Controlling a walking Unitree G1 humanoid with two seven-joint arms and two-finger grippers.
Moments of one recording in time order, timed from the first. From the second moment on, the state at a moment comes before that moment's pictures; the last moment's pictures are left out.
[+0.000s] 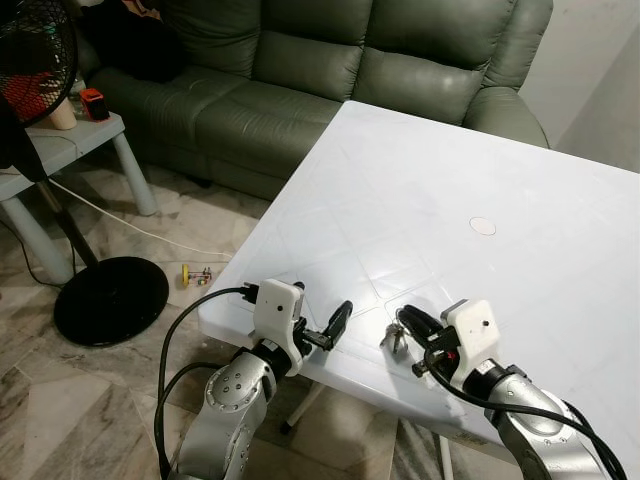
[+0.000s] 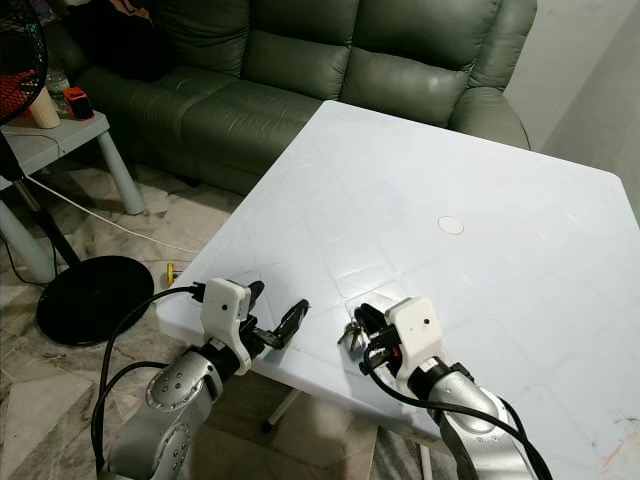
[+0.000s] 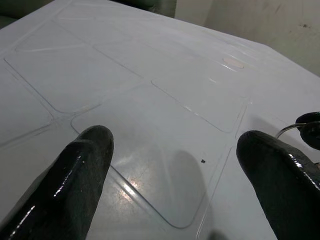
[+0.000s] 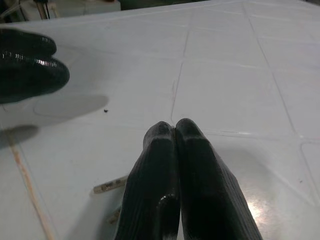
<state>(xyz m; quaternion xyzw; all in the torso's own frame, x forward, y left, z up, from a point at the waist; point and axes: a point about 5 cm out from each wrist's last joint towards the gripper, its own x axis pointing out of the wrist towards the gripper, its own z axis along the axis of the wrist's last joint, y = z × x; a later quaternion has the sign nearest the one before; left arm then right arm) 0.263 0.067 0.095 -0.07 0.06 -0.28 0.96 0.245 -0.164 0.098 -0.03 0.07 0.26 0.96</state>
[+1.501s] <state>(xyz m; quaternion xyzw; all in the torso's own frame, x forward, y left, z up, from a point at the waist) 0.308 0.136 0.158 -0.11 -0.07 -0.15 0.98 0.272 -0.188 0.139 0.02 -0.07 0.01 1.00</state>
